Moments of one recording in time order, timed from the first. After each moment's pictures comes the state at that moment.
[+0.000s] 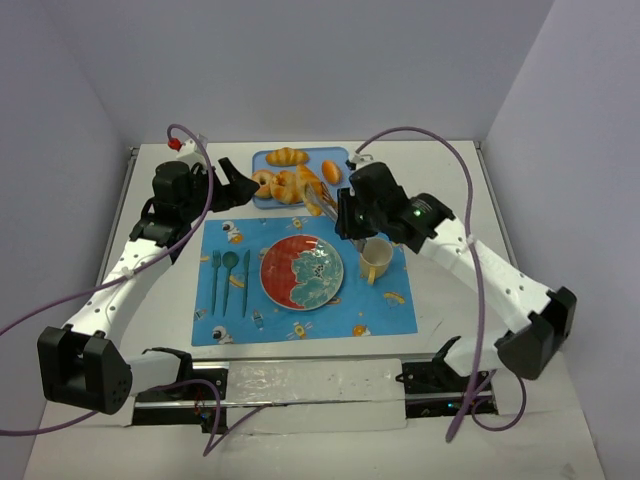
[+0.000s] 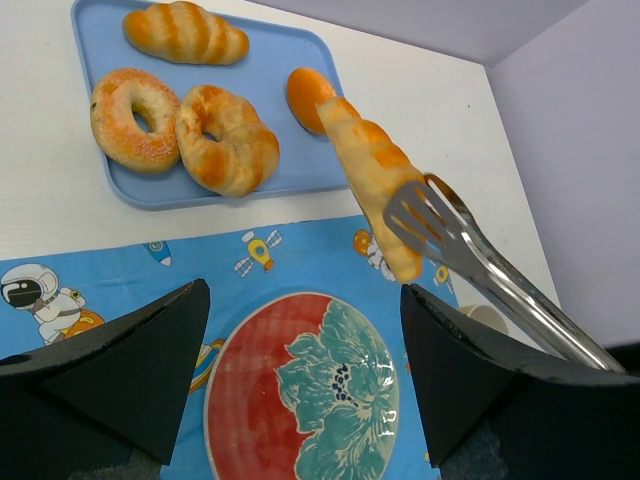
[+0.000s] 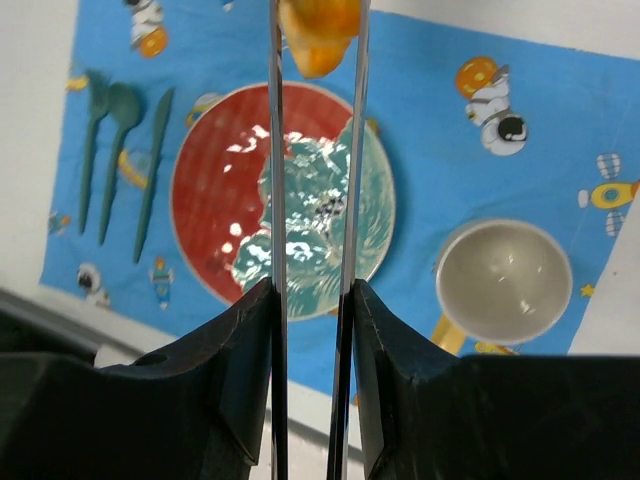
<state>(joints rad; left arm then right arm) -0.26 1.23 1.00 -0.09 0.24 -0.52 0.70 1.41 1.43 -0.81 0.13 0.45</state>
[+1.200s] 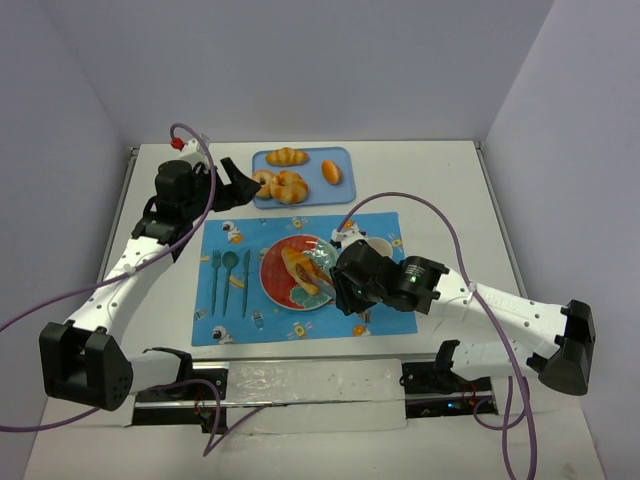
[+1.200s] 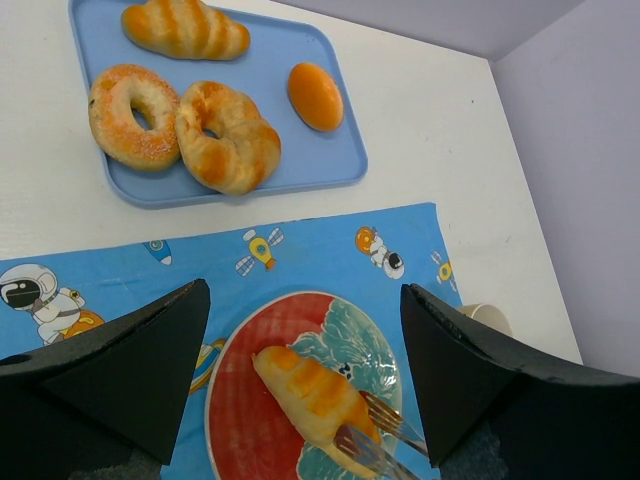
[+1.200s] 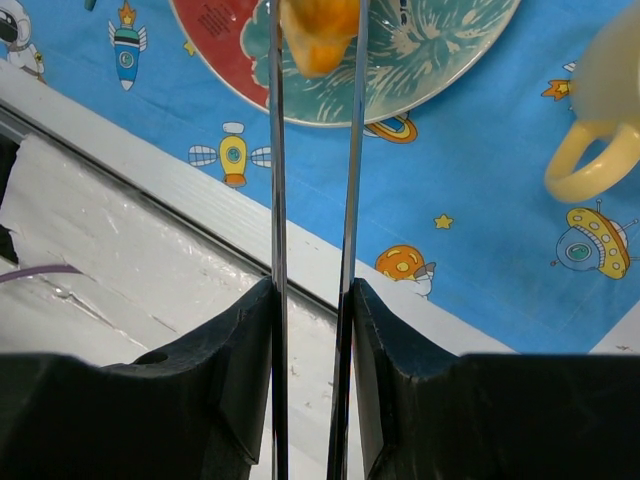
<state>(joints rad) -0.26 1.24 1.01 -0.09 0.23 -0.51 1.06 1.14 0.99 -0.80 0.16 0.57</state>
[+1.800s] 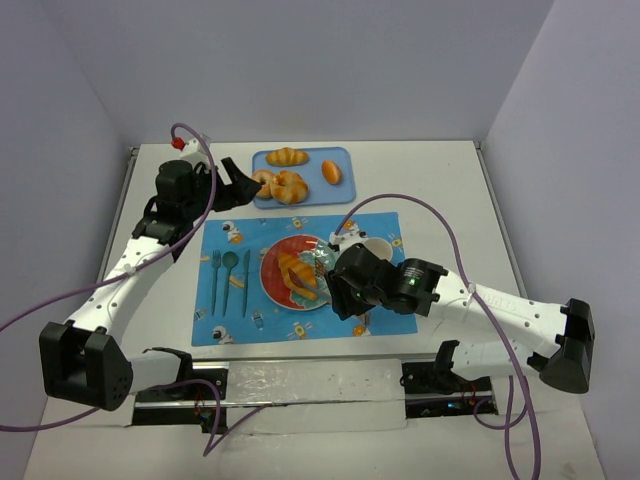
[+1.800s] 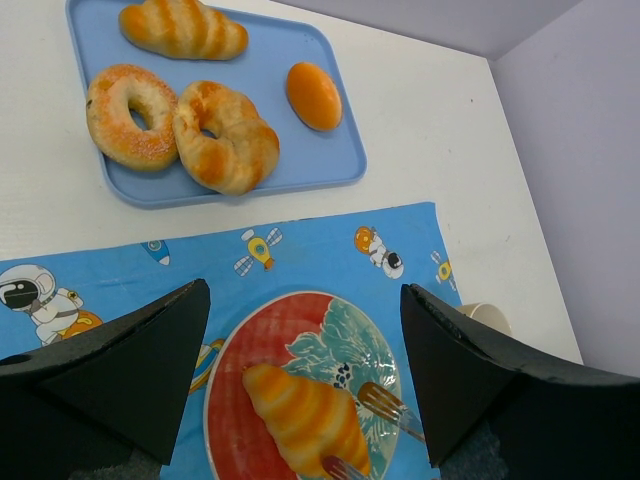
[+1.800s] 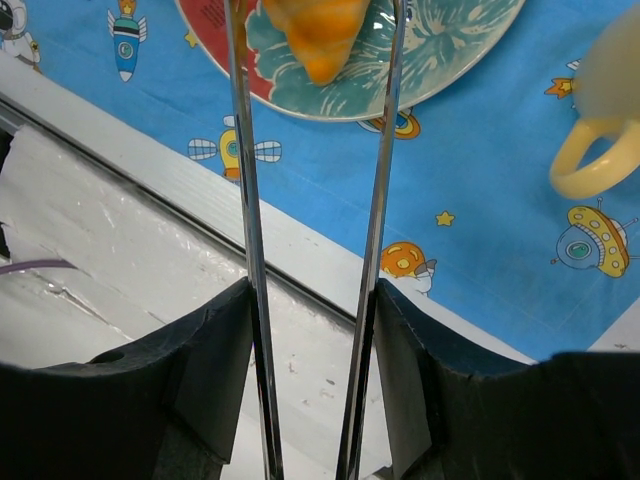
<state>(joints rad) -0.27 1.24 1.01 -0.09 0.23 -0.51 1.09 1.14 0.99 -0.81 0.18 0.57</state>
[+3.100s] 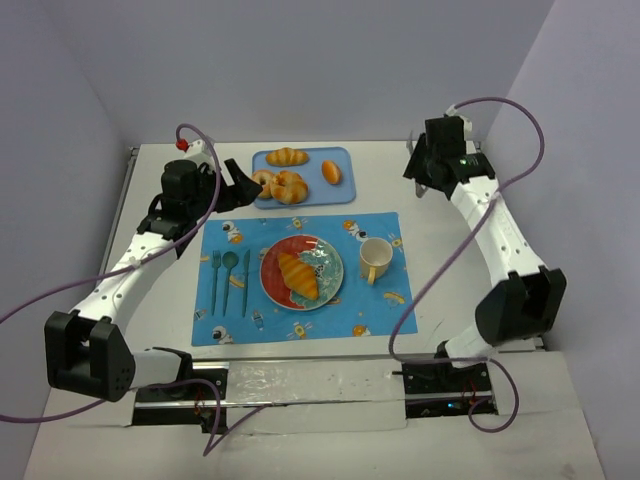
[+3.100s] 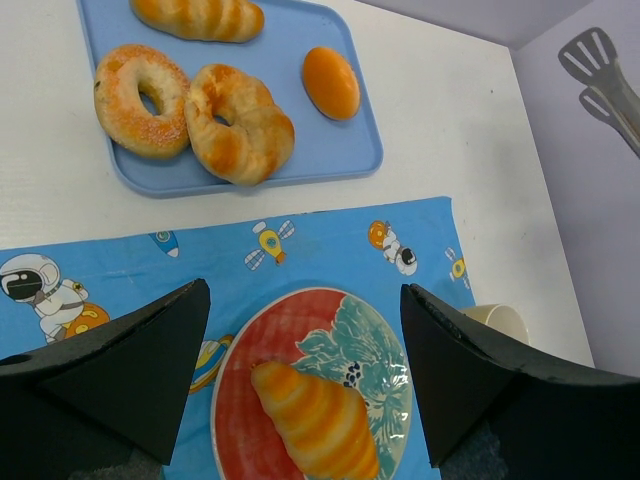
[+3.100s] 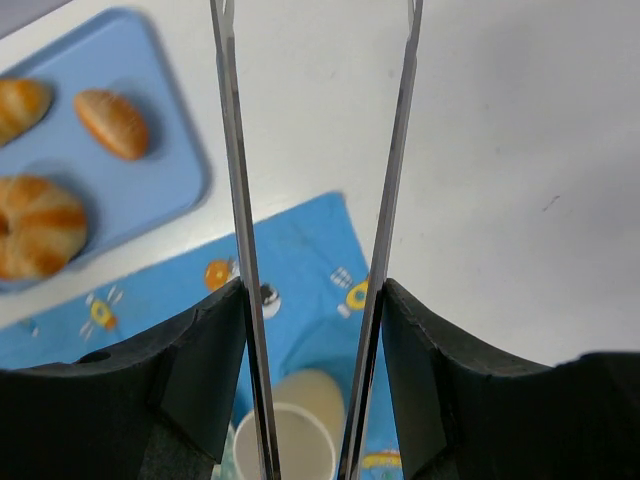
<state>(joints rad) -0.27 1.29 1.01 -0.09 0.22 -0.51 0.19 1.50 1.52 -0.76 0.27 0.48</state>
